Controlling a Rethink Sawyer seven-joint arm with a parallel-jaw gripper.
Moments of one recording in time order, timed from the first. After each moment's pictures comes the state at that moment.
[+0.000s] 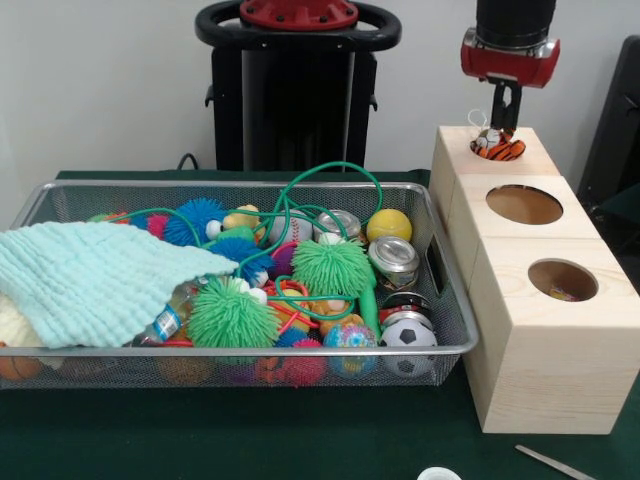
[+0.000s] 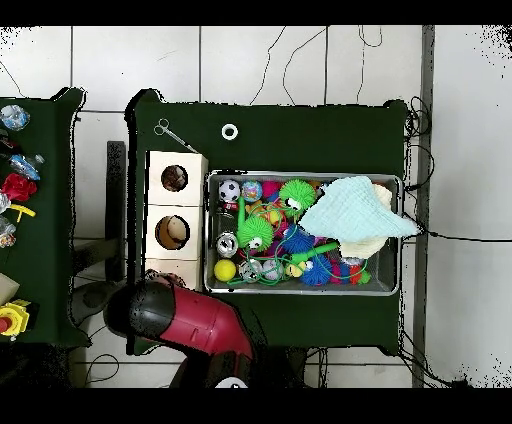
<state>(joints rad) 0.17 -0.82 -0.11 2.10 0.48 0.45 1.92</state>
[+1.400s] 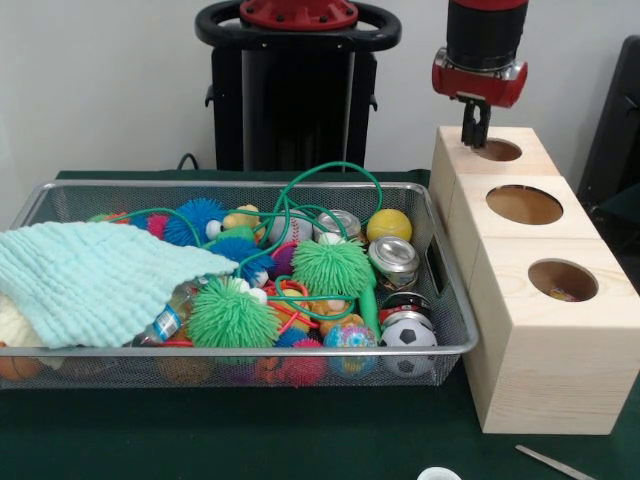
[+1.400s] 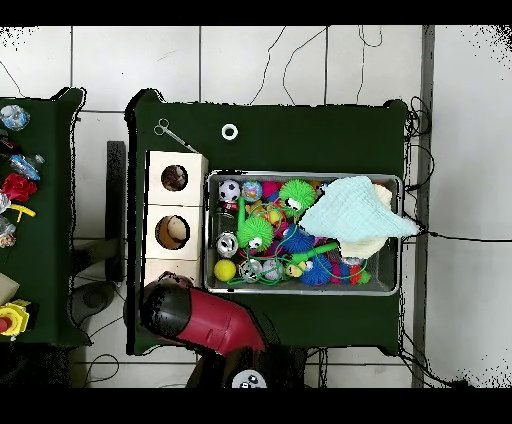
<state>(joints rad) 0.11 -0.80 -0.10 2.13 0.41 0.40 1.92</state>
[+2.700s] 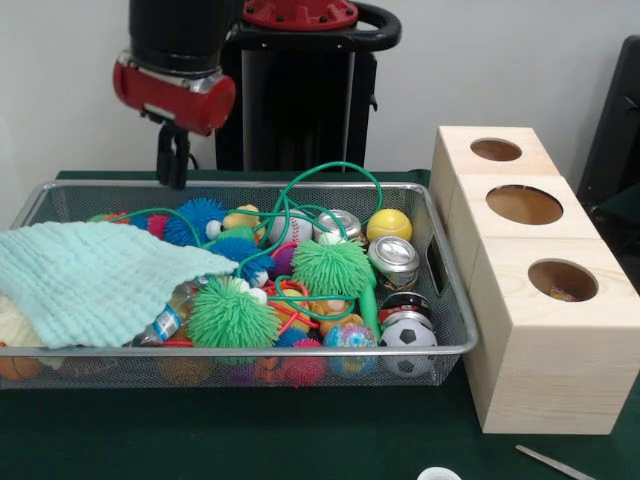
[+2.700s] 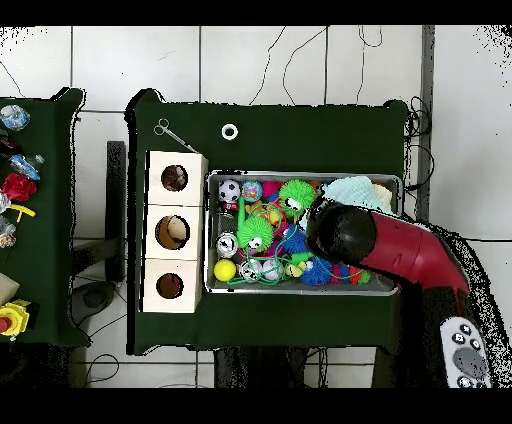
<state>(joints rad) -0.42 -0.73 -0.06 1.60 -0.15 0.59 1.90</state>
